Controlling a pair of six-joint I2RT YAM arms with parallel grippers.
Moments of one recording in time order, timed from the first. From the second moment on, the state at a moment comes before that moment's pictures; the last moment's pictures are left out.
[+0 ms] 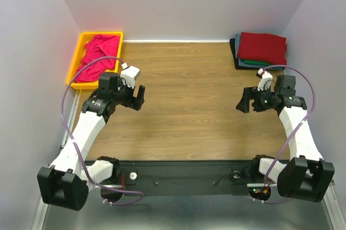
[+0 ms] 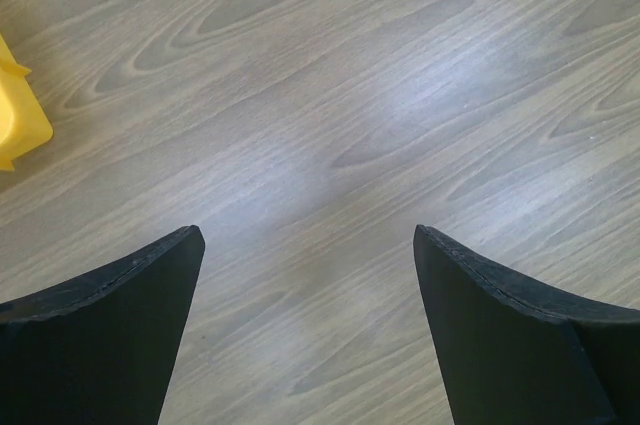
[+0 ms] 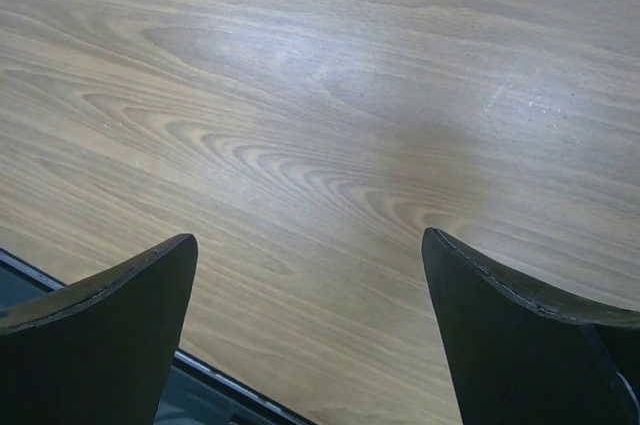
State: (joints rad) left arm -0.22 1.01 0.86 -0.51 0.24 0.15; right arm -0.18 1.09 0.89 -0.74 -0.58 -0.18
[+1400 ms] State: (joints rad) left arm 0.18 2.59 2.37 -0.61 0.10 0.30; right arm -0.18 1.20 0.88 -0.70 -0.50 -0.14
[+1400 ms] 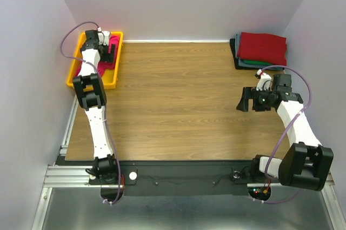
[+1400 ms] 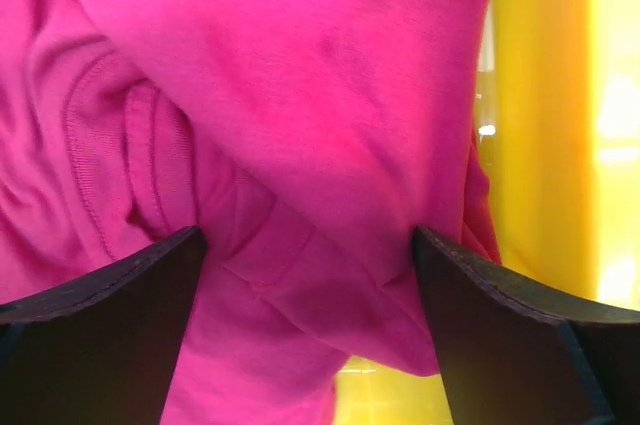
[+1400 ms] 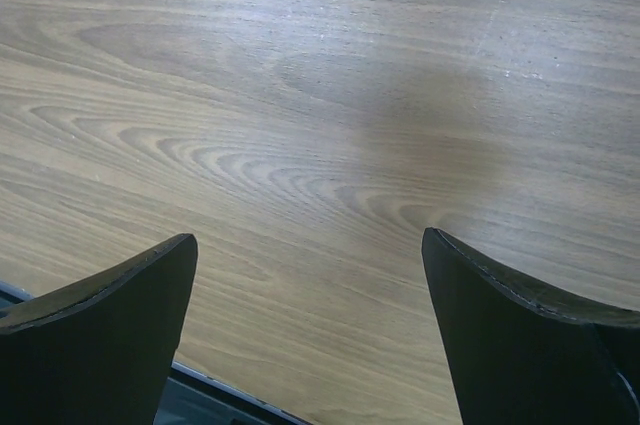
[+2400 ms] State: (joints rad) left arm -0.08 1.81 2.33 -0.77 0.36 0.38; right arm -0.18 1.13 0.96 -0.72 -0.50 -0.16
